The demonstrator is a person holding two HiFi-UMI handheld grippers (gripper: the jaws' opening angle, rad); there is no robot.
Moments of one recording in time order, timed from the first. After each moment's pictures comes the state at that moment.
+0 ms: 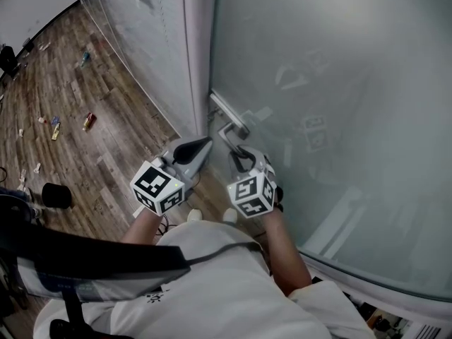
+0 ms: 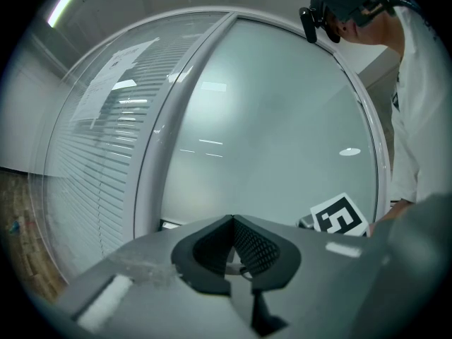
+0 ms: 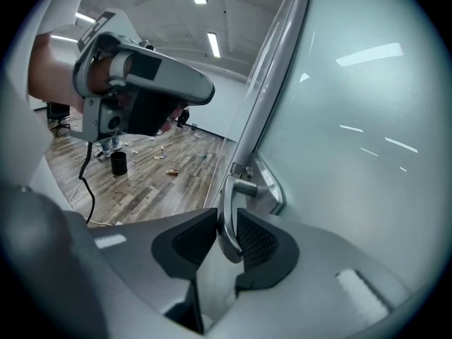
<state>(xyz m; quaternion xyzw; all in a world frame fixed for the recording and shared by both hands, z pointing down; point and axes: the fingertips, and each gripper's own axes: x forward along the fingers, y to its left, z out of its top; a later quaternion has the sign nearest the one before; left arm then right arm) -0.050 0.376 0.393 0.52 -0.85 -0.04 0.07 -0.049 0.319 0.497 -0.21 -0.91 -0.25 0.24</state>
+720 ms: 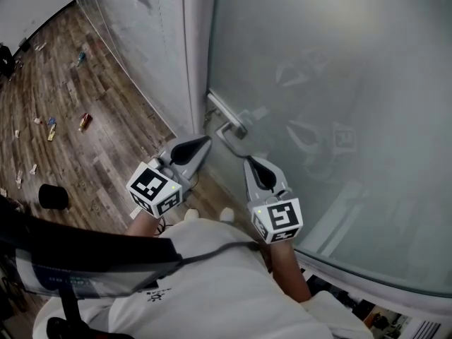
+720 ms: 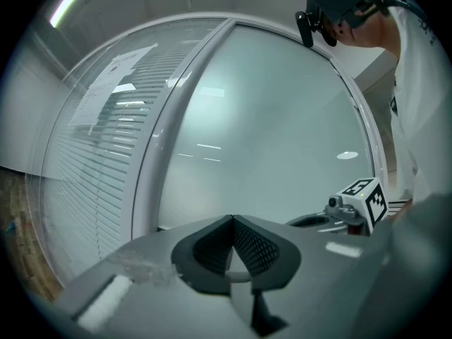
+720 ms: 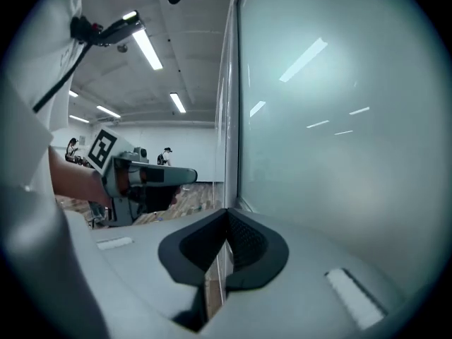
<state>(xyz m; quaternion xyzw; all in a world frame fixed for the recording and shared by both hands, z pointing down) -0.046 0.376 0.376 0.53 -0.85 -0.05 0.05 0.001 0.299 0.403 -0.19 -0.98 -0.03 0.10</state>
